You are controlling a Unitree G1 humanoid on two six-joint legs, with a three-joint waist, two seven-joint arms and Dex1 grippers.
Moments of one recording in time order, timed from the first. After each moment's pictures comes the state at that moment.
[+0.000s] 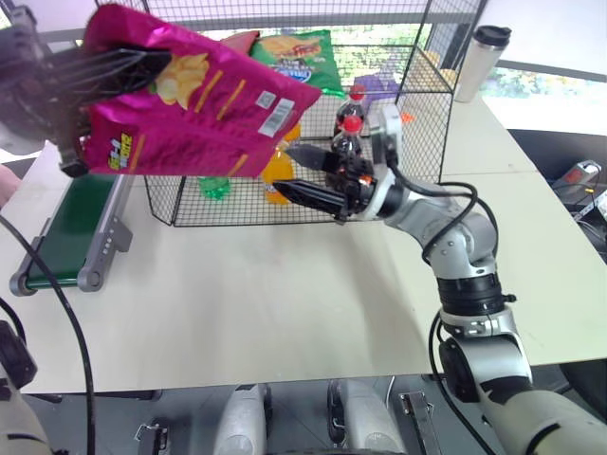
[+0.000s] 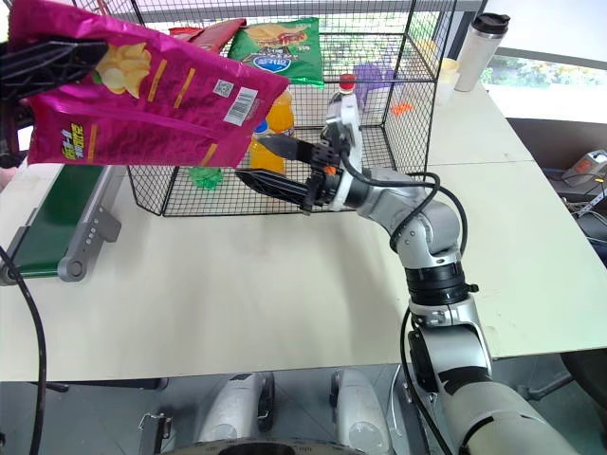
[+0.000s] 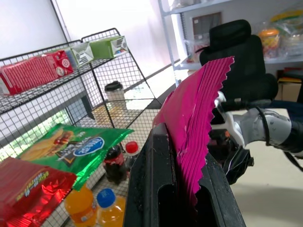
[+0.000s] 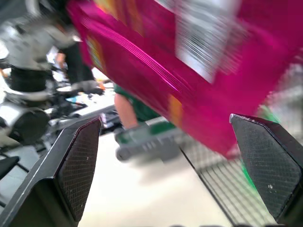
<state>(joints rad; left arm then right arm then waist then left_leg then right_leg) -0.80 1.04 0.46 -0.23 -0.99 0.84 -0.98 -0.74 -0.31 0.01 0.00 0.69 0.62 0.93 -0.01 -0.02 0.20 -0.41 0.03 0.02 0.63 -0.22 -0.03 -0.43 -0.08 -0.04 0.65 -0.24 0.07</state>
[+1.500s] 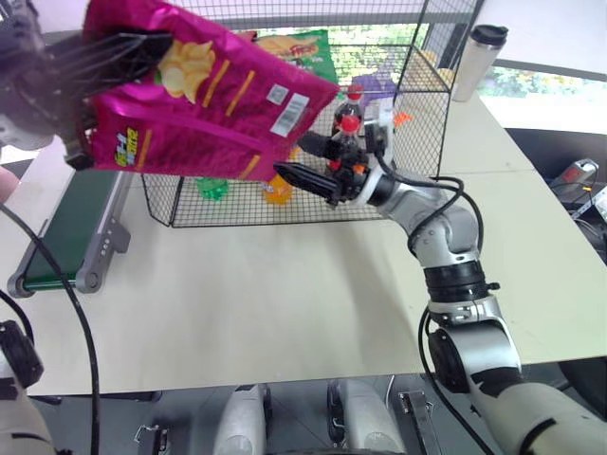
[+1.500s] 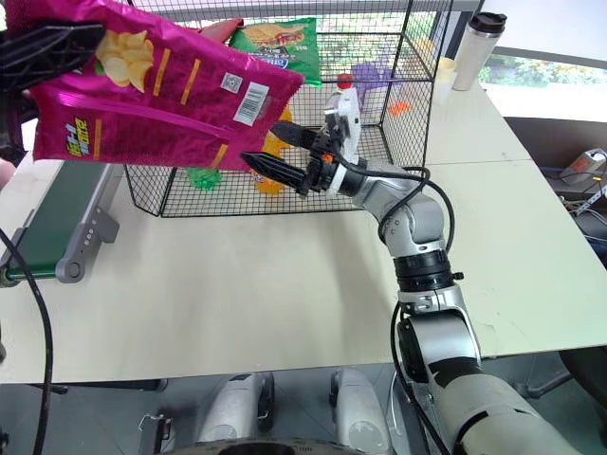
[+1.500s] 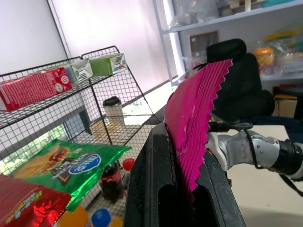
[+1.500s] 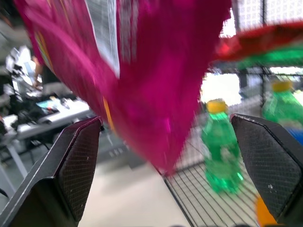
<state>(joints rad) -0.80 0.97 0.43 -0.23 -1.06 0.80 -0.91 -0.87 -0.17 0.00 0.18 0.60 0.46 0.95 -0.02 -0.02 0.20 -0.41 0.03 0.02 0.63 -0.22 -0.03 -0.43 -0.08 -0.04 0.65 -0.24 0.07</state>
